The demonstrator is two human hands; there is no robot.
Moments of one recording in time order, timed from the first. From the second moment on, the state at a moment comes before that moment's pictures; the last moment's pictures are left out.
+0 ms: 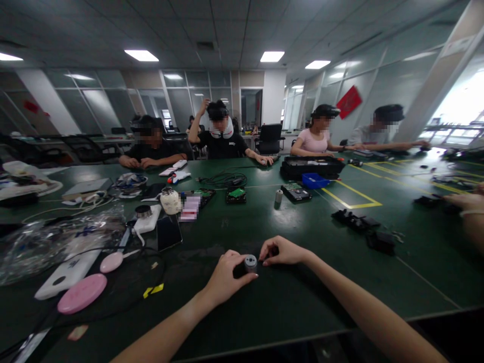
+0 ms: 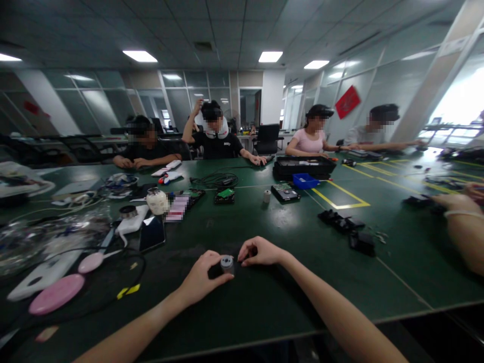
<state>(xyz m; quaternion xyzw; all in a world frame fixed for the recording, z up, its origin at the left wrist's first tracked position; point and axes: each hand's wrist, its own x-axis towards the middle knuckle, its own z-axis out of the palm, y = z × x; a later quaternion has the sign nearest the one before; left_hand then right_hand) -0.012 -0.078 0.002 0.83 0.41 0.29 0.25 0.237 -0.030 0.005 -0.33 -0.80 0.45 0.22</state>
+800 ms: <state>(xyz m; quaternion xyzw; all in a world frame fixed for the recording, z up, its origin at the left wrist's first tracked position) -0.012 -0.074 -0.003 0.83 0.40 0.30 0.24 0.192 -0.070 0.024 -0.35 -0.75 0.37 0.41</state>
